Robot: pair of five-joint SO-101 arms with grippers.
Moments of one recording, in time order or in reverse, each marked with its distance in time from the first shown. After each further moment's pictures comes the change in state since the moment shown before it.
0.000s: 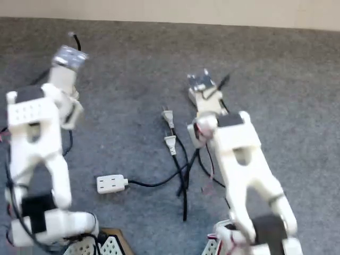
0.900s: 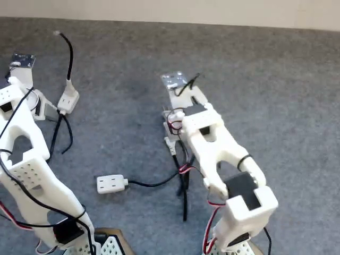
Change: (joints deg) left arm -13.6 41.6 -34.5 -0.4 1.8; right arm -8.9 29.5 -11.2 -11.0 -8.5
